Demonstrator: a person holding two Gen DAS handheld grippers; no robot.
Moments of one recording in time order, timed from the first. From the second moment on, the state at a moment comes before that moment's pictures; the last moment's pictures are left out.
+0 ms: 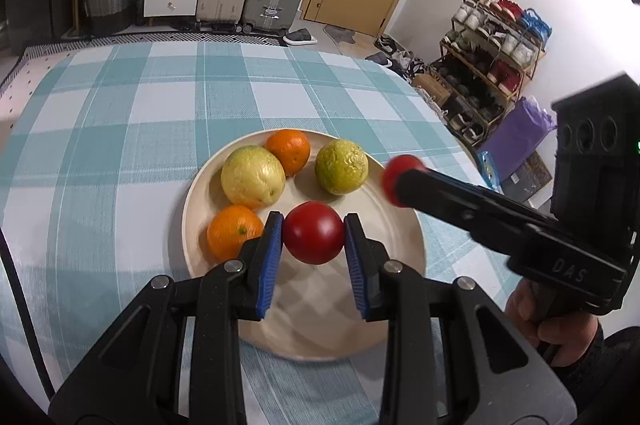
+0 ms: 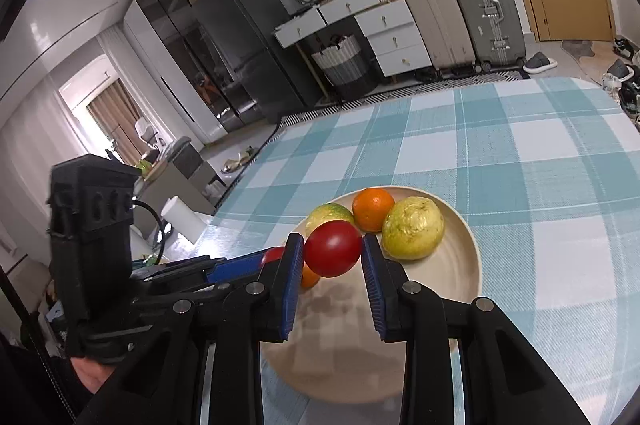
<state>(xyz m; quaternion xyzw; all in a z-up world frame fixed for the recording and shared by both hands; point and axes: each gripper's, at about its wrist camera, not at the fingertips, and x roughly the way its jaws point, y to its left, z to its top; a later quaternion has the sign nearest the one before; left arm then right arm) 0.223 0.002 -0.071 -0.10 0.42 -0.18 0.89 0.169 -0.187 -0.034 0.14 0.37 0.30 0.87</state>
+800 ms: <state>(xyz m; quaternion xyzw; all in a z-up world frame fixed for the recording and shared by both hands) 0.253 -0.005 -0.096 -0.09 0.43 -0.18 0.88 0.206 -0.160 -0.054 0.09 0.40 0.28 0.87</state>
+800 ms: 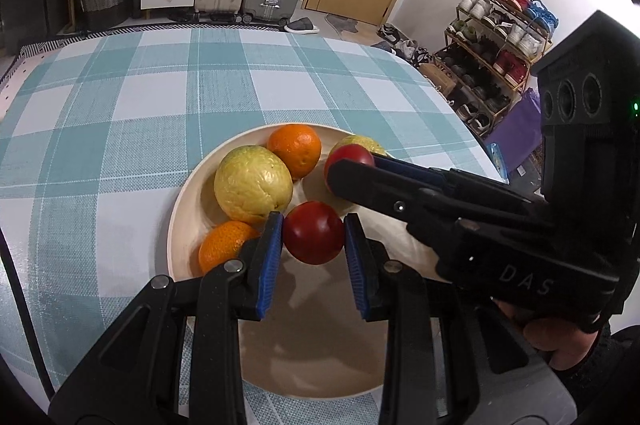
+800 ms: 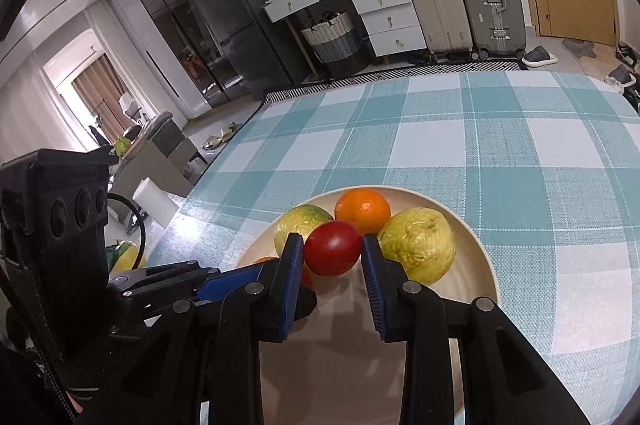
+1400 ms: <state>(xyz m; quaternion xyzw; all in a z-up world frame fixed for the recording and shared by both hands) 0.241 0.004 -0.082 -0.10 0.42 -0.17 0.89 0.172 -0.196 -0.029 0.14 0.35 0.27 0.89</state>
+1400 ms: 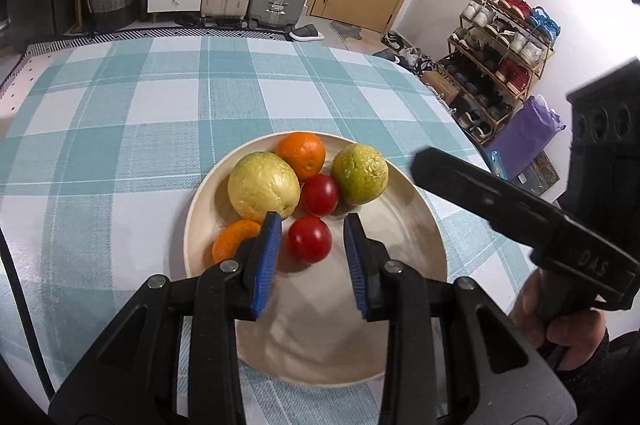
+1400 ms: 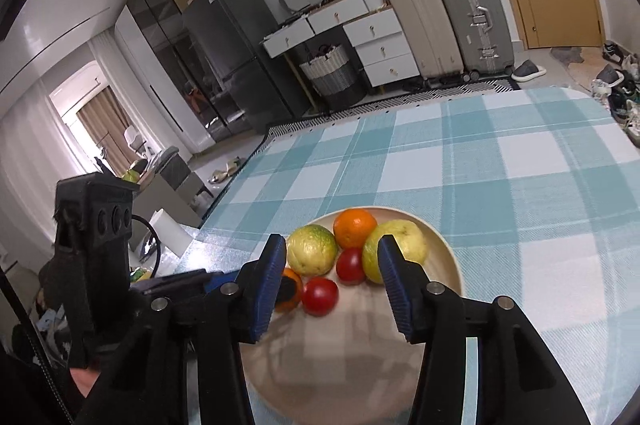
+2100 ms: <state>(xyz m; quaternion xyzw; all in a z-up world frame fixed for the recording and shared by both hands) 0.140 0.003 -0.032 -0.06 0.37 -0.10 0.92 0.071 -0.229 -0.017 0.12 0.32 0.25 0.91</state>
